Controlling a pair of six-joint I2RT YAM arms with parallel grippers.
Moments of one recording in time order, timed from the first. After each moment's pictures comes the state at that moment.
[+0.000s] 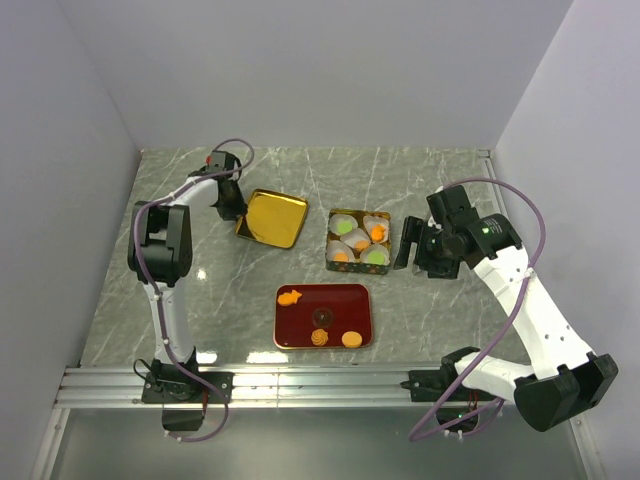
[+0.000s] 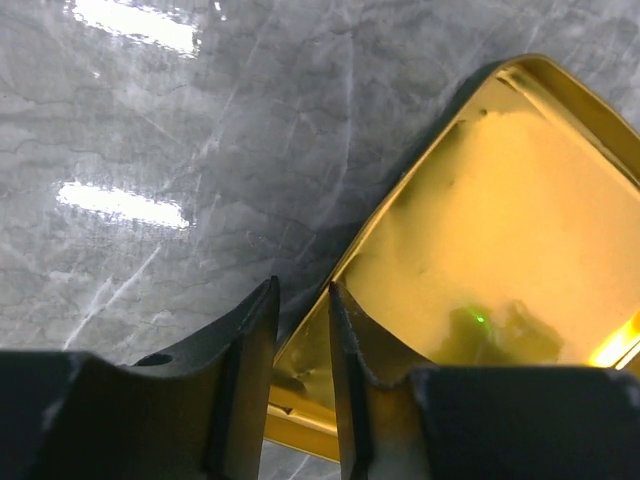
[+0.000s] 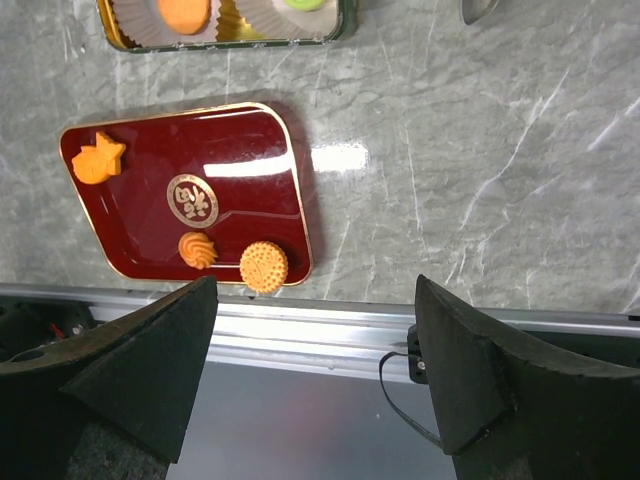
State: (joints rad) left arm -0.14 2.10 1.55 -0.50 -0.05 -0.48; right arm 0.35 1.13 1.23 -1.20 -0.03 0.56
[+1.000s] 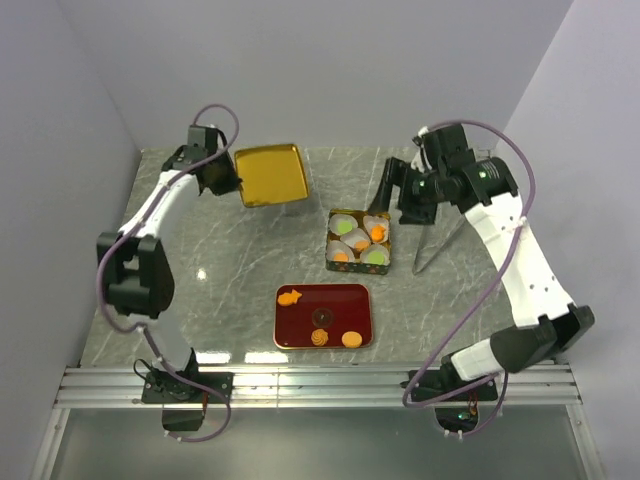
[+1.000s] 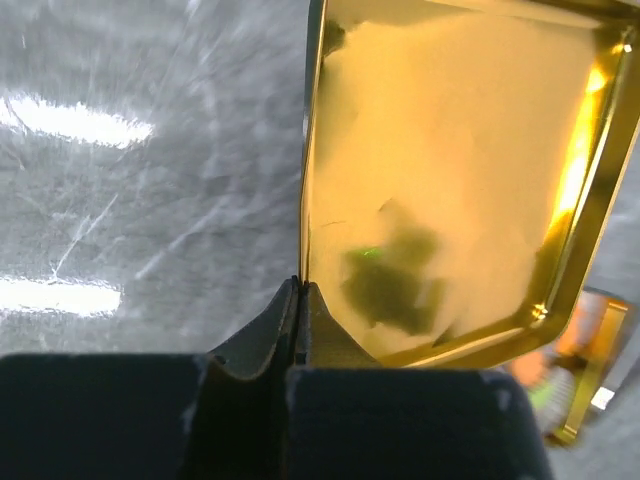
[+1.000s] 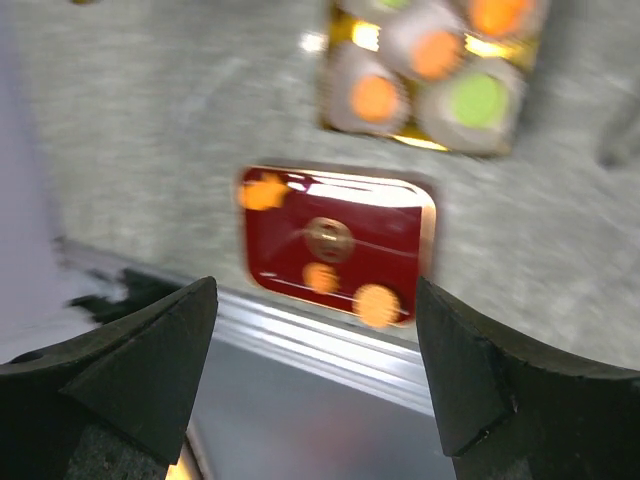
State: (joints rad) left arm -0.14 1.82 1.56 -0.56 0.07 -0.52; right arm 0.35 1.42 1.71 -1.22 -0.21 0.53
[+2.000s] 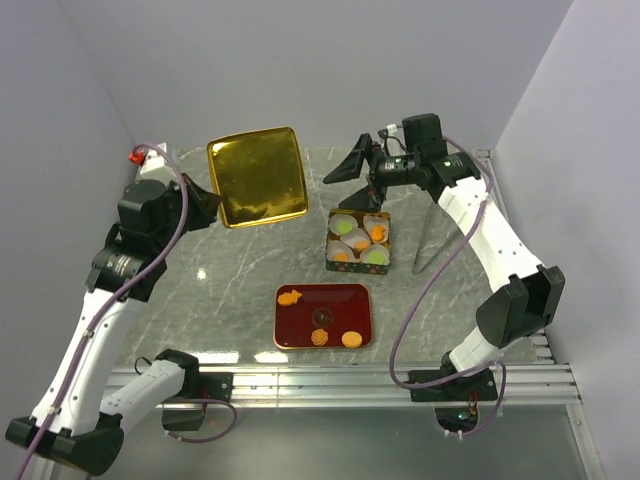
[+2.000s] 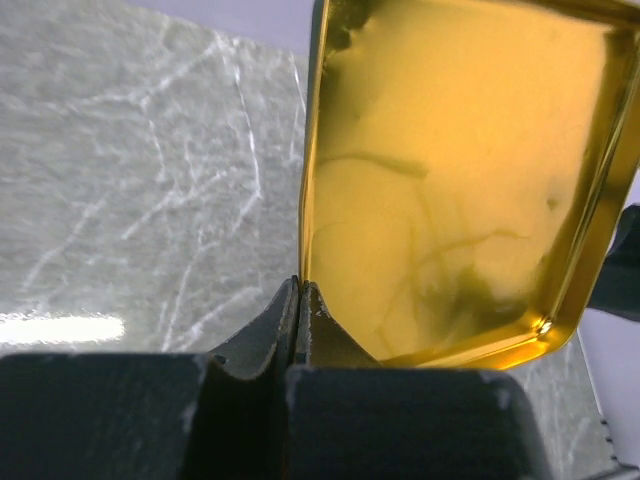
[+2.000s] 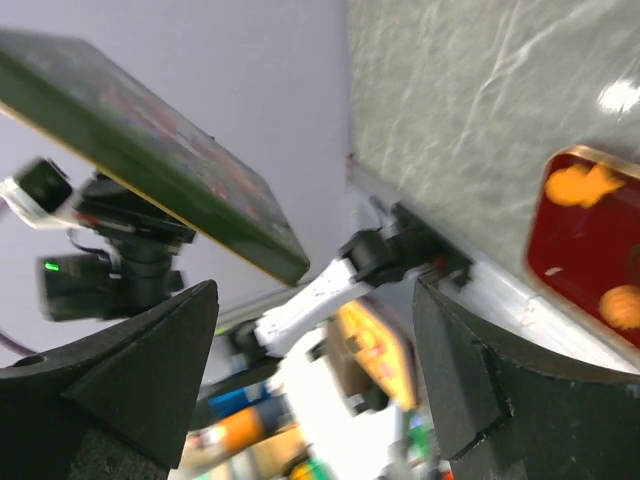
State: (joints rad) left arm -0.29 0.92 1.19 -0.56 -0.03 -0.52; right arm 0.35 1.60 1.67 -0.74 -0.83 1.00
